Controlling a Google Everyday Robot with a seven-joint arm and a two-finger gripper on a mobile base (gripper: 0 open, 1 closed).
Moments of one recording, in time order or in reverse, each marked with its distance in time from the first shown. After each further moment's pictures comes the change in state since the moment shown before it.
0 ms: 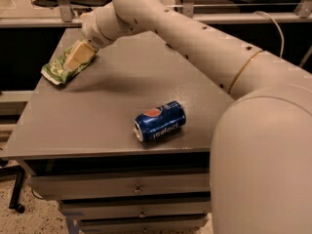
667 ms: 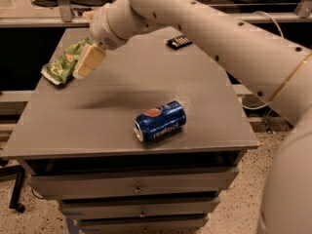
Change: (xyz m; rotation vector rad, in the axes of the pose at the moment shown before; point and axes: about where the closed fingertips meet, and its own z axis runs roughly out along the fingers) arm -0.009 0.043 -0.067 -0.051 0.025 -0.104
